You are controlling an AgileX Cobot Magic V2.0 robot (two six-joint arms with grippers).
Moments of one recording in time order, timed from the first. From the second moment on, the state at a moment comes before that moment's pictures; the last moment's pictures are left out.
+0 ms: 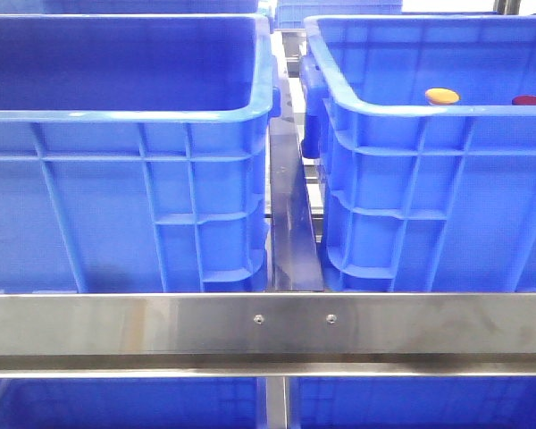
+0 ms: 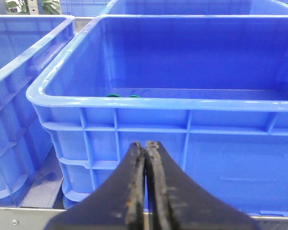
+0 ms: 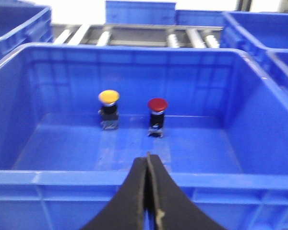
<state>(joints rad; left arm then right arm) 0.04 -0.01 0.00 0.00 0.11 -0.06 -0.05 0.23 -0.16 0.11 0.00 -0.09</state>
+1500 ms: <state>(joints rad) 0.04 -0.01 0.00 0.00 0.11 -0.06 -0.04 -0.01 0.03 0.01 0.03 0.03</state>
